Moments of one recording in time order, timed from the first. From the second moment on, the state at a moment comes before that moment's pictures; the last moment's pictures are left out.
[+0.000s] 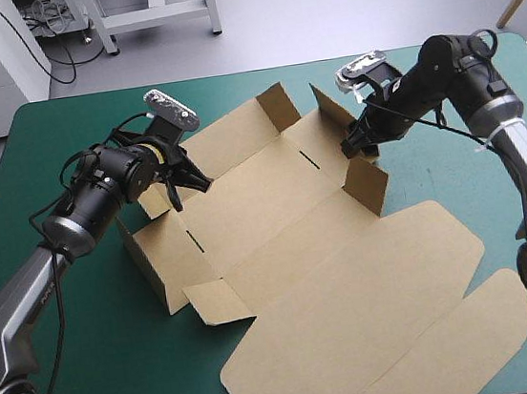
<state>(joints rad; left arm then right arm) -0.43 1.57 -1.38 0.22 0.66 0.14 0.19 1.77 -1.78 0.34 1.23 -0.47</state>
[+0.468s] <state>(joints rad) -0.43 1.57 -1.38 0.22 0.67 0.13 0.19 1.90 -1.77 0.28 1.22 -0.41</state>
